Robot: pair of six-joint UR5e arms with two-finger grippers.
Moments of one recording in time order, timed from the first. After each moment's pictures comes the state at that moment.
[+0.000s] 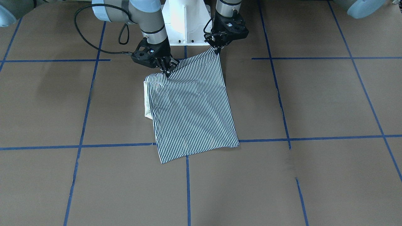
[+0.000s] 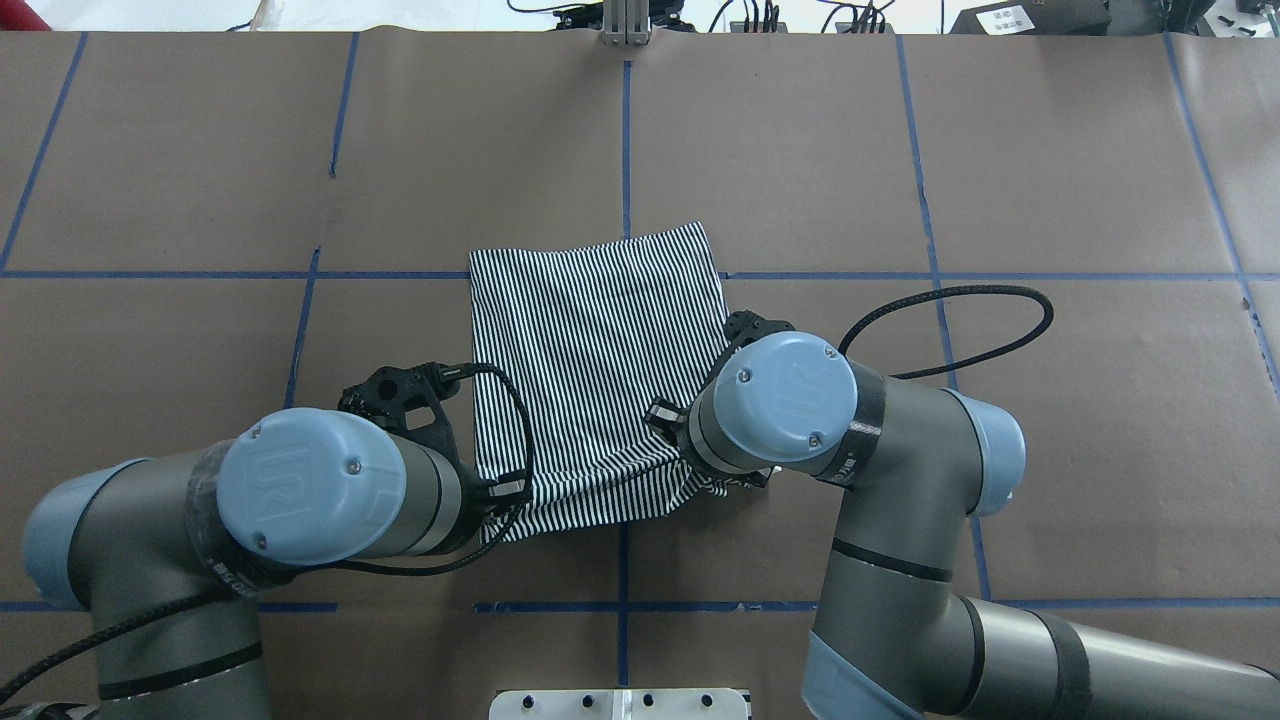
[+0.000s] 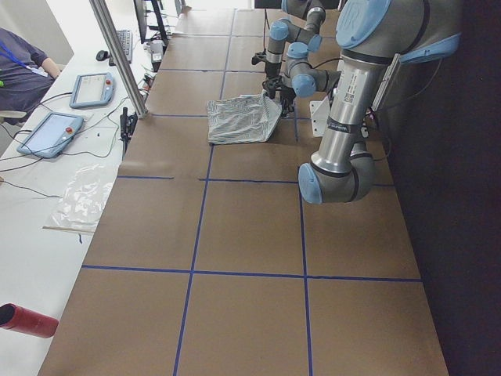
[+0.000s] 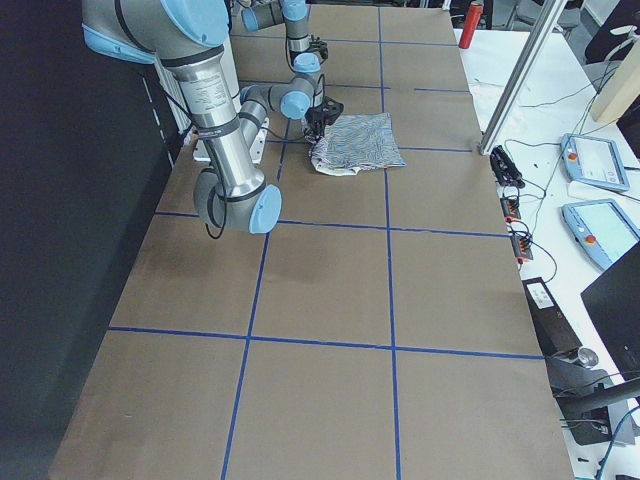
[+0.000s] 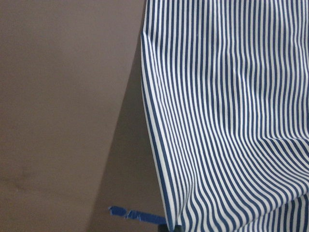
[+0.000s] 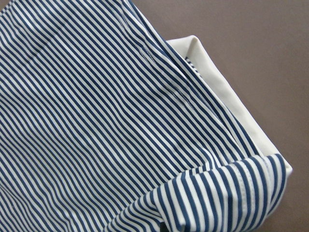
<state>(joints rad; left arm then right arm) -0.33 -2.04 -2.12 -1.43 -1.70 -1.67 0.39 -0.99 1.85 -1.57 1.74 1.81</state>
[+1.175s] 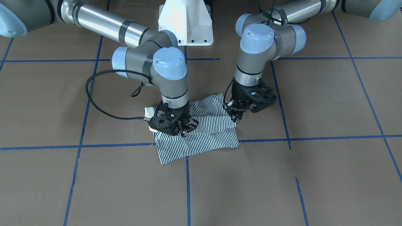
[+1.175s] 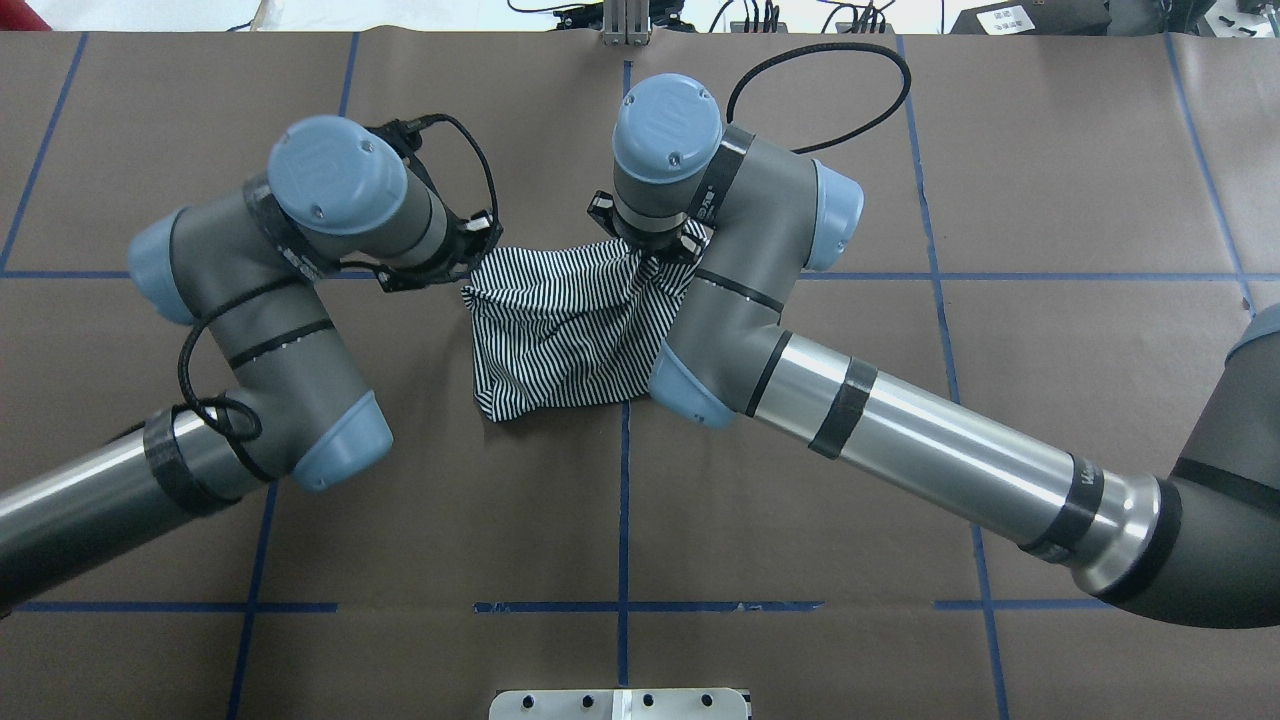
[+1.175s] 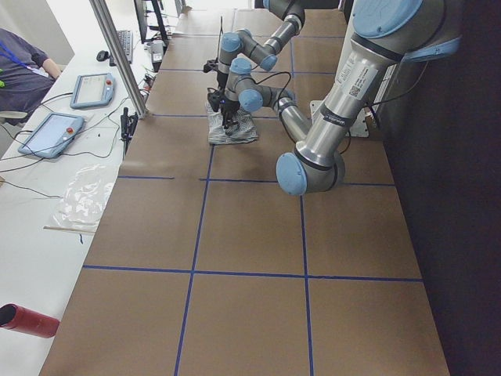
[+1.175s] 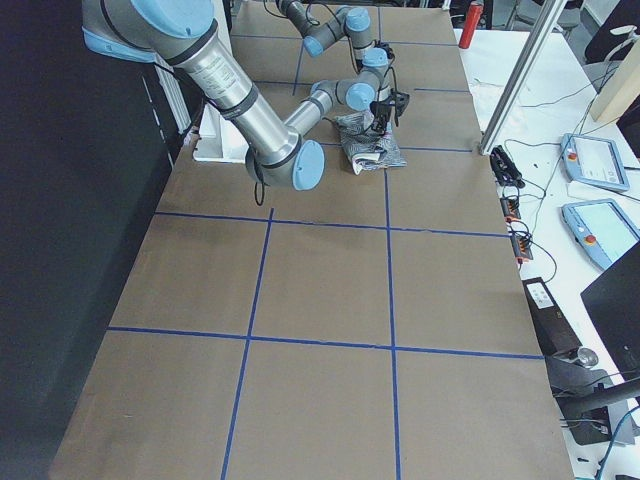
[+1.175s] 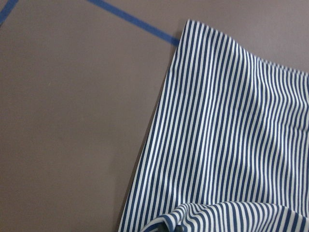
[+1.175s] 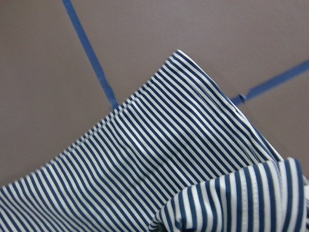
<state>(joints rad) -0.71 -2.20 -1.60 -1.77 -1.79 -1.56 0.65 -0.62 1.18 -1.31 1.81 1.55</state>
